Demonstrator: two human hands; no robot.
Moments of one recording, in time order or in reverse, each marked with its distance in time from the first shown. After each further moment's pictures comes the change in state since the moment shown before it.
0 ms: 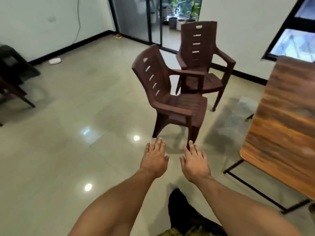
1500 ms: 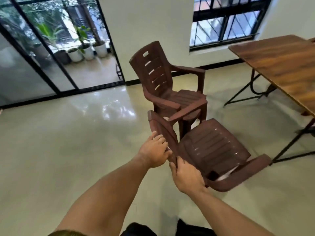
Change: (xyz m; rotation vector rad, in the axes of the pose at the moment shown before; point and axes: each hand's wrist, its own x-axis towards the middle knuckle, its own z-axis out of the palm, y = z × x) left_hand 0.745 -0.387 -0.284 0.441 -0.046 1.123; right_hand 0.689 -0.377 -0.091 0.345 0.240 0.772
